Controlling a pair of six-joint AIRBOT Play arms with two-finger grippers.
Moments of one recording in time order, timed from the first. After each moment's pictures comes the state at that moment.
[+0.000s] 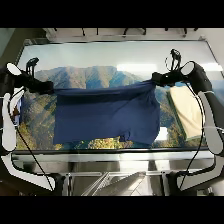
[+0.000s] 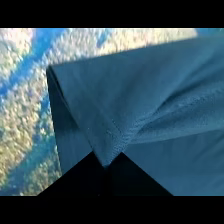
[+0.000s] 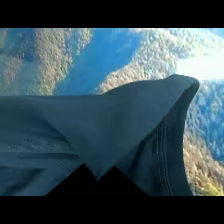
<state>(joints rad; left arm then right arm) 0.18 -1.72 1.66 1.28 -1.31 -1.29 -0.01 -1.67 1.56 -1.14 1.01 1.51</state>
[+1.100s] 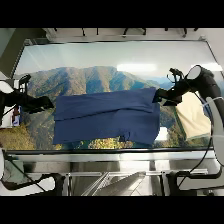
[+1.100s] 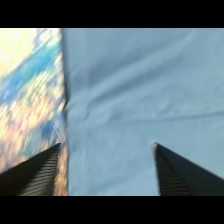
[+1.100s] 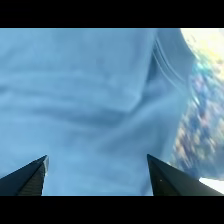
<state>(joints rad) 0.28 -1.38 1.24 1.29 -1.29 -1.38 -0.04 -1.52 1.43 -1.20 1.42 1.57</state>
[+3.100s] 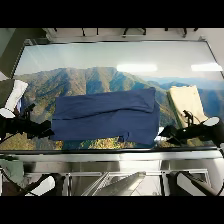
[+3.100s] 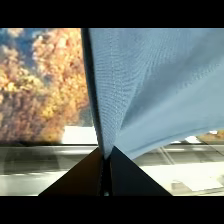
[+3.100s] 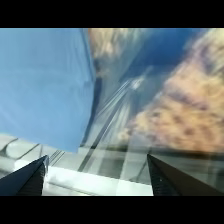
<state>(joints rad) 0.39 -1.20 0.83 1.21 -1.37 -1.36 -0.39 -1.12 0.54 -0.94 1.28 1.28</state>
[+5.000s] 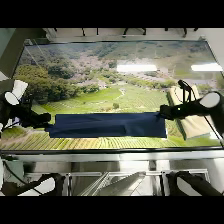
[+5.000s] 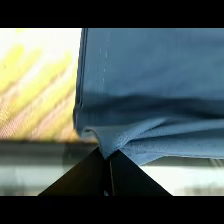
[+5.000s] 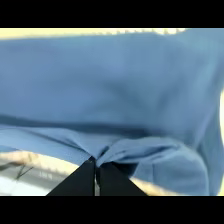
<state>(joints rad) 0.23 -1.31 1.09 1.44 -1.44 -1.45 -0.04 -1.11 0.97 -1.06 1.23 1.49</state>
